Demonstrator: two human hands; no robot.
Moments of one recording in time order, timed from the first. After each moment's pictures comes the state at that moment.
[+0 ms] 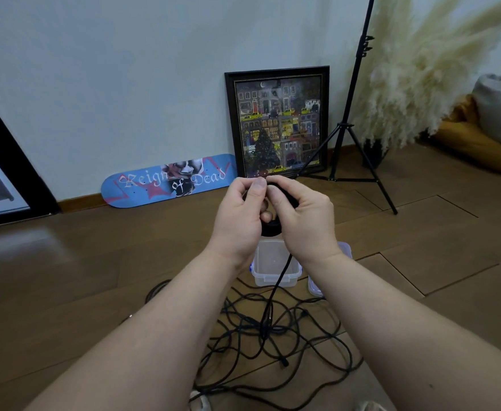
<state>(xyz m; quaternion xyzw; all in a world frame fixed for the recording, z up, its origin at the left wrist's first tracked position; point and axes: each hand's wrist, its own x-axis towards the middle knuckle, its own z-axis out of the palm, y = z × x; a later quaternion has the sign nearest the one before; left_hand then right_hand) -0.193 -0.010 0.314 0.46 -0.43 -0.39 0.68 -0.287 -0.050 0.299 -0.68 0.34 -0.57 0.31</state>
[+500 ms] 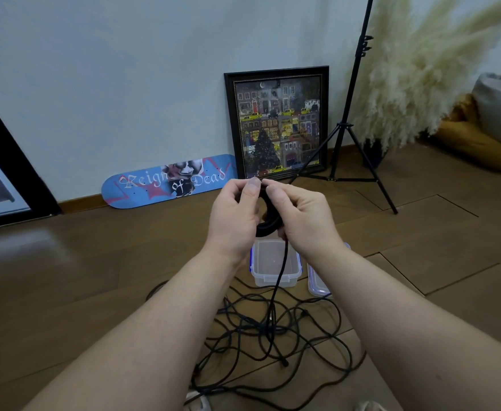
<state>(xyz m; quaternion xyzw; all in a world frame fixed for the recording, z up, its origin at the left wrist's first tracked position) -0.189 -0.015 0.313 0.48 -0.42 -0.33 0.70 -0.294 -0.052 0.306 -0.67 0.33 -0.50 0.43</state>
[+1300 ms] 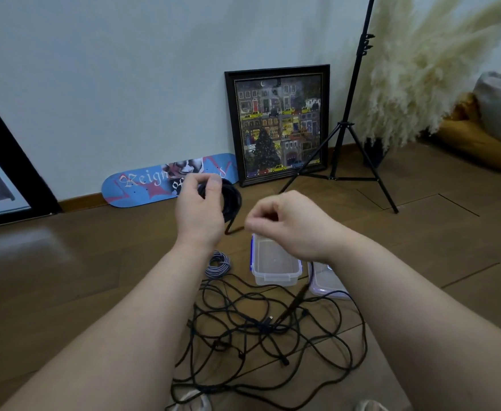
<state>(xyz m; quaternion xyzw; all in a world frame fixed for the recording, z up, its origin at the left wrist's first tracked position) -0.138 -0.021 0.304 0.61 -0.40 -0.14 0.67 -0.302 -0.034 0.343 -0.88 0.30 -0.23 0.30</state>
